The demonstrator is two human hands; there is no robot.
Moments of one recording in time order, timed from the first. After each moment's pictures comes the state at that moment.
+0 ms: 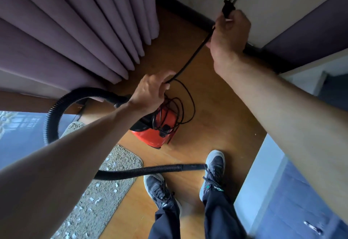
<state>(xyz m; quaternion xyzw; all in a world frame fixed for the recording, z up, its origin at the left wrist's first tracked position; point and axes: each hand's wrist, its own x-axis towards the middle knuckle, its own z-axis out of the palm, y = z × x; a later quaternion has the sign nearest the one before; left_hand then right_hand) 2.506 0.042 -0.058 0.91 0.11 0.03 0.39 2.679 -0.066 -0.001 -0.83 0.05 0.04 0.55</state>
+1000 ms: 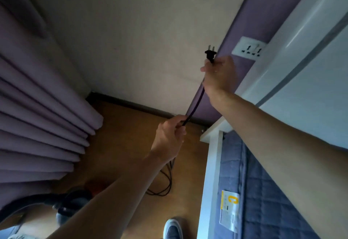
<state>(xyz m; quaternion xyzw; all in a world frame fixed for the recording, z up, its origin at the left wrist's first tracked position) 2.720 -0.195 0.128 0.83 0.07 0.01 0.55 2.876 -0.282 0.207 -0.84 0.08 -0.09 0.52</state>
